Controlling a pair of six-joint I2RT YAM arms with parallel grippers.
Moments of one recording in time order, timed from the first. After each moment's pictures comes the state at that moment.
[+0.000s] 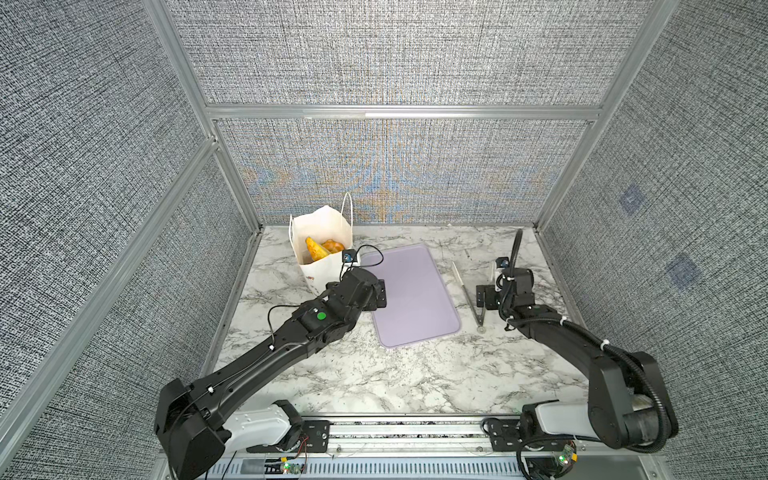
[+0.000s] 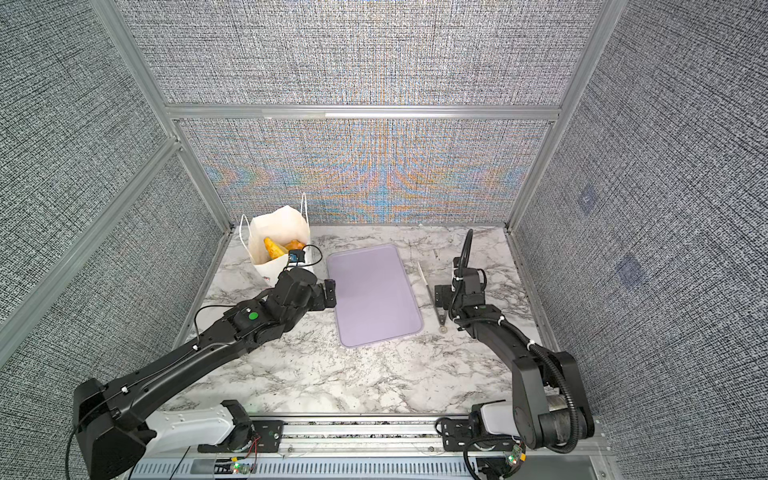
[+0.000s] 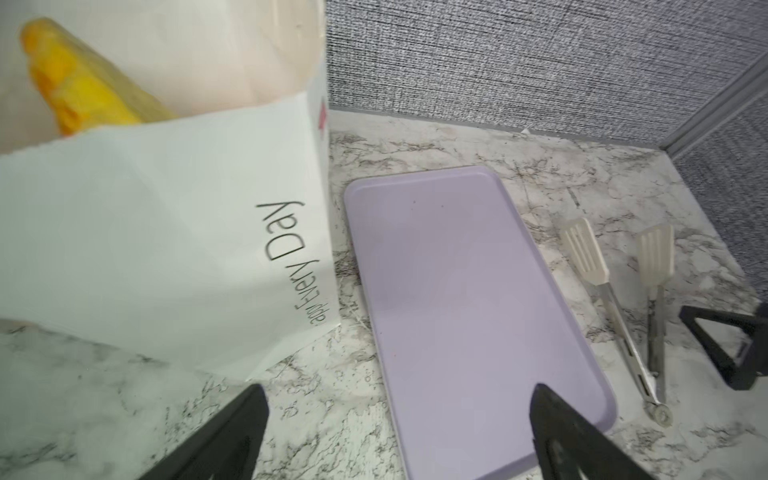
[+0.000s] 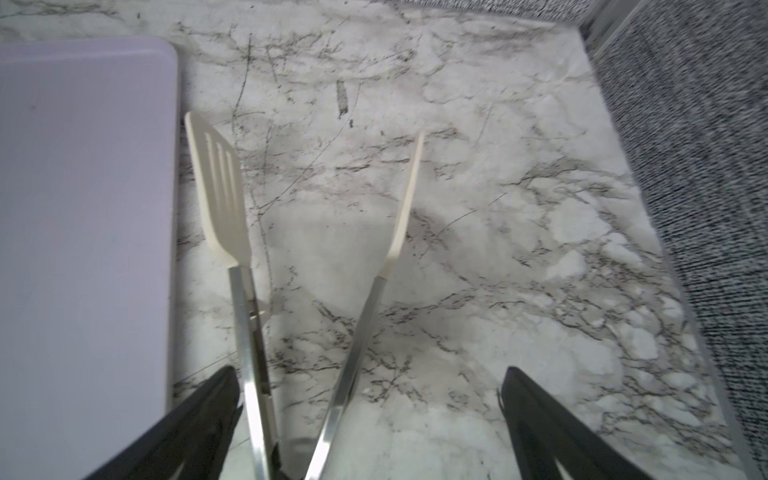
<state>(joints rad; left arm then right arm) -0.81 1.19 1.02 -0.52 -0.49 -0.59 0.15 1.34 0.64 0.04 0.21 0.01</state>
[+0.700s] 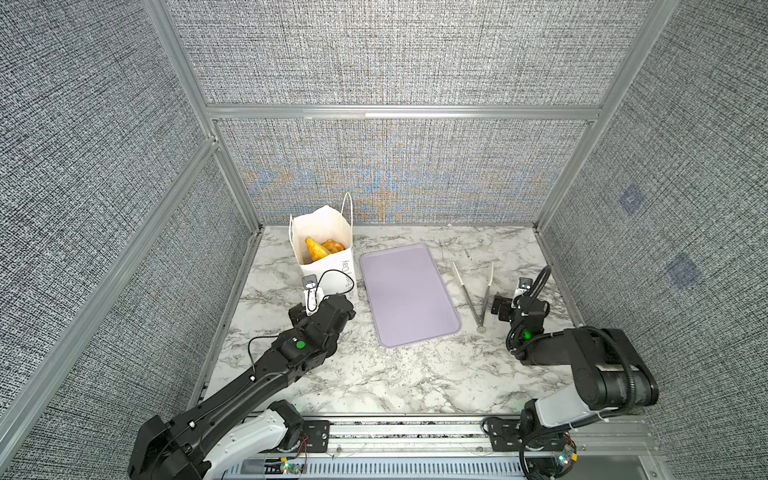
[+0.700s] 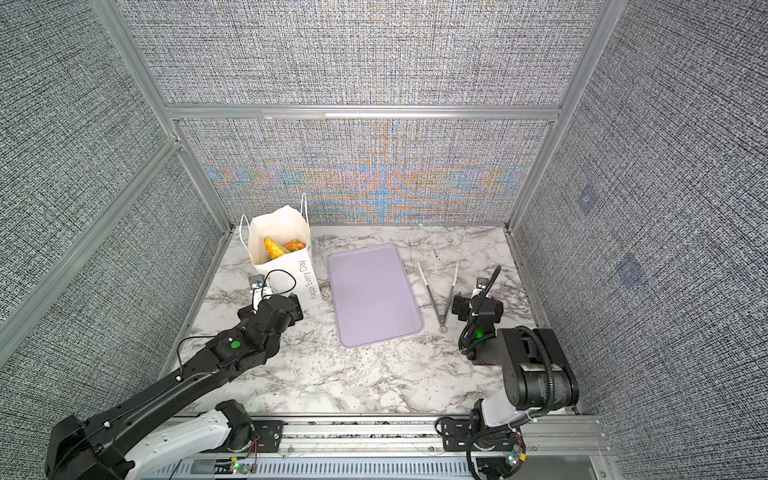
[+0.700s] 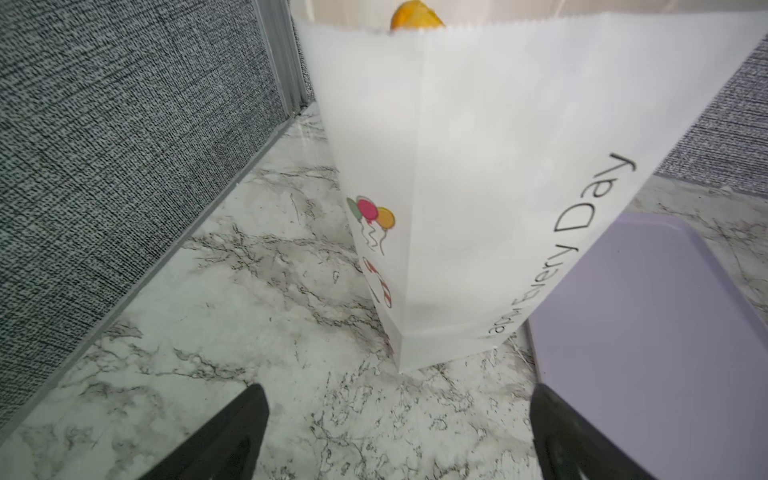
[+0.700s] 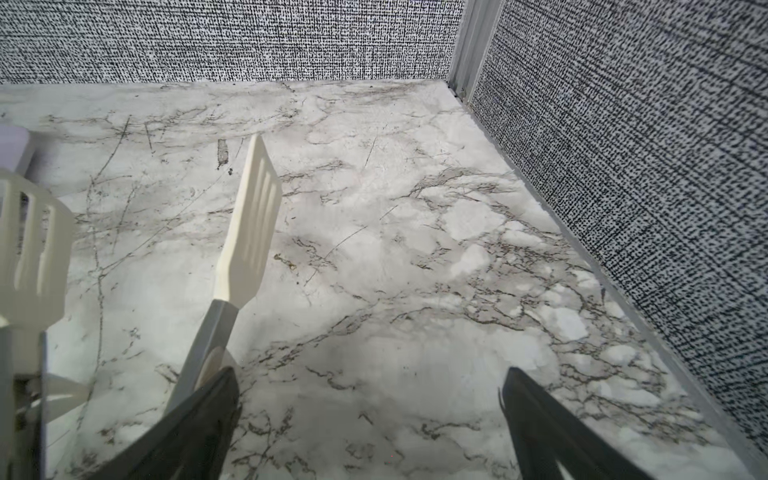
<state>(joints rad) -0.72 0.96 0.67 -0.41 -0.81 -0.60 0.00 1.54 0.32 0.85 0.24 0.02</state>
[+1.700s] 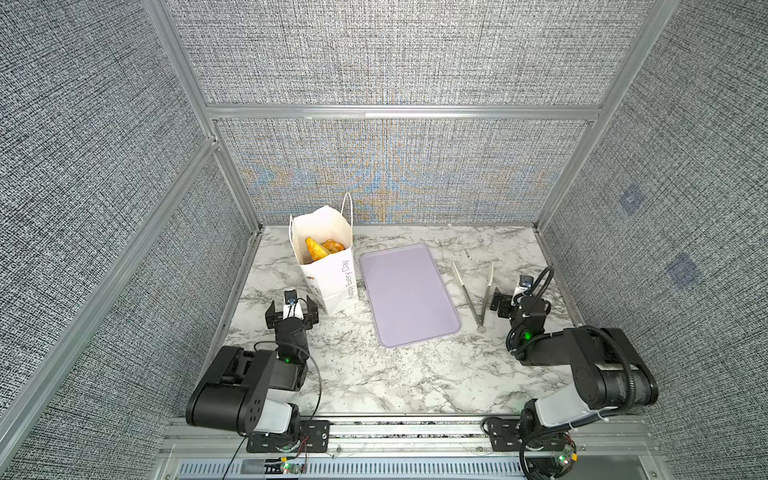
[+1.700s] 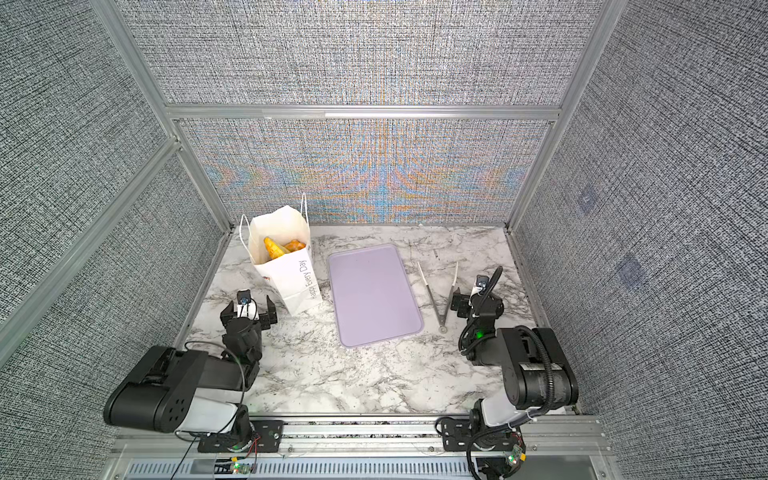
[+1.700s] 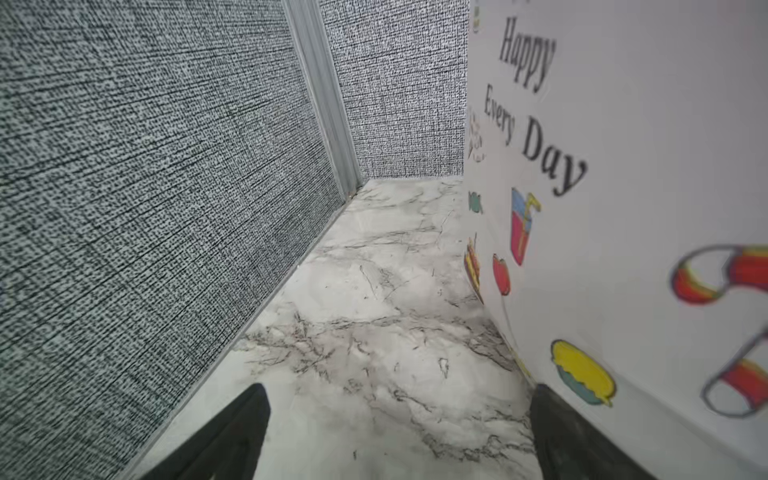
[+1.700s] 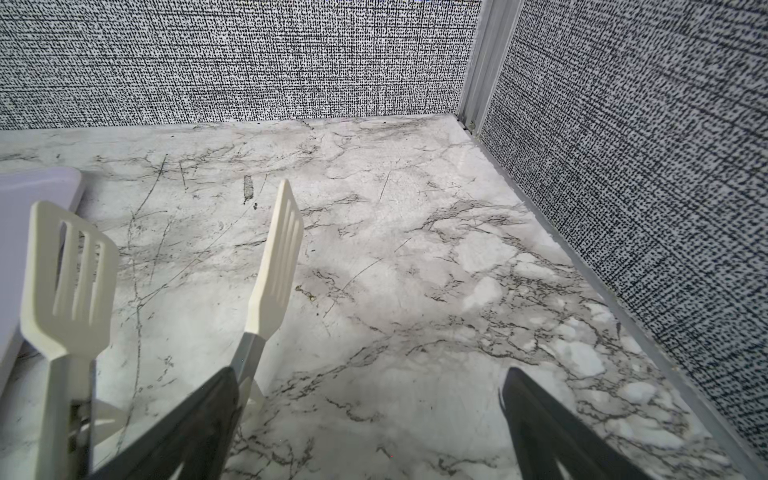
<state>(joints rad) -0.16 1.49 0.08 1.25 -0.40 0.10 0.00 1.55 0.31 0.92 0.22 0.03</state>
